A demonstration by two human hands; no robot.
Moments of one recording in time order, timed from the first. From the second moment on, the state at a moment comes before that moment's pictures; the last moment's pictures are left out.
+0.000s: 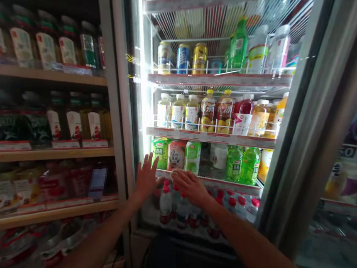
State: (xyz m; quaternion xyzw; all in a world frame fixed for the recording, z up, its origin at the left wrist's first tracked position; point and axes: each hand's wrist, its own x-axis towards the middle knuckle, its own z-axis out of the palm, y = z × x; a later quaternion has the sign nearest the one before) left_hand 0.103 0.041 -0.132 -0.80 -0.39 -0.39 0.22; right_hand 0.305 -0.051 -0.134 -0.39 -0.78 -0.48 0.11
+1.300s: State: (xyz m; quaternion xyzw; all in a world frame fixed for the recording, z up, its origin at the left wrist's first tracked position) left_hand 0.008 0.088 -0.064 -0.77 -0.41 -0.40 0.26; right_hand 0.186 0.065 -0.001 -0.30 -0.80 -0.50 0.13
